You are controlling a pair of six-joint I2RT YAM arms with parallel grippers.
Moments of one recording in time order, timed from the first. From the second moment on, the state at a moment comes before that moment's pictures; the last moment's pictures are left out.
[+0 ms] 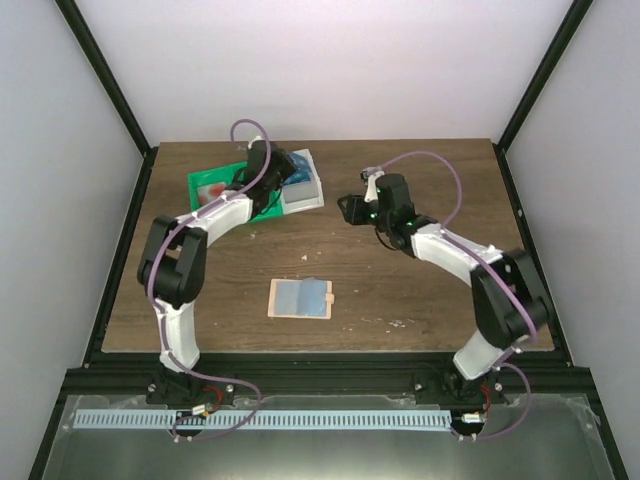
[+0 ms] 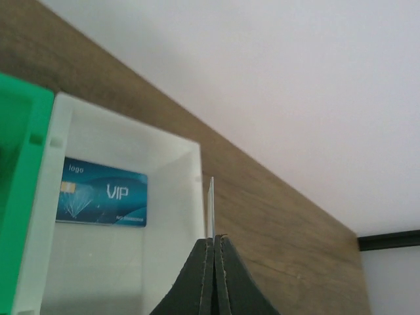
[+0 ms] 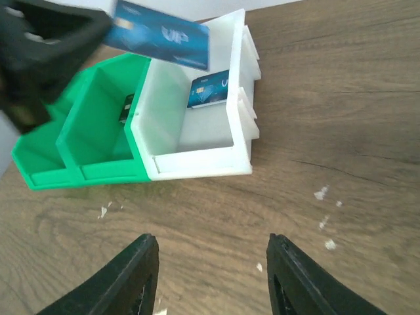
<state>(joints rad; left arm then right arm) -0.39 2.01 1.45 0.13 -0.08 -0.93 0.46 1.55 0.98 0.07 -0.18 0.40</state>
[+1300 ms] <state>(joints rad) -0.28 1.67 1.08 0.14 0.14 -0.88 0.47 2.28 1.56 0.19 -0.26 0.45</state>
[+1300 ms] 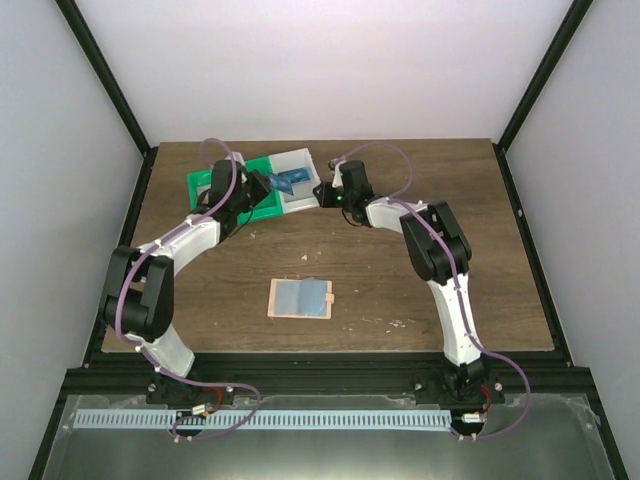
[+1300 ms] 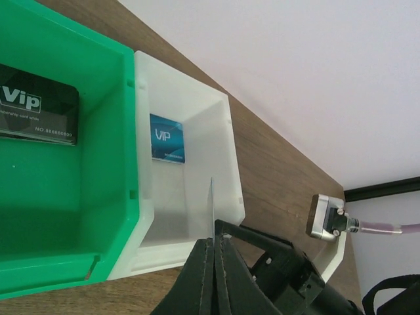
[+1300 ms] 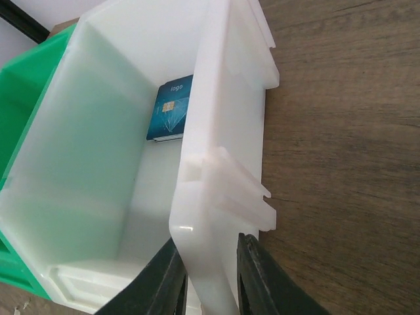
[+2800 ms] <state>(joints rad) -0.30 1.91 1.28 0.15 0.20 -0.72 0.62 1.62 1.02 0.12 -0.14 0.57</state>
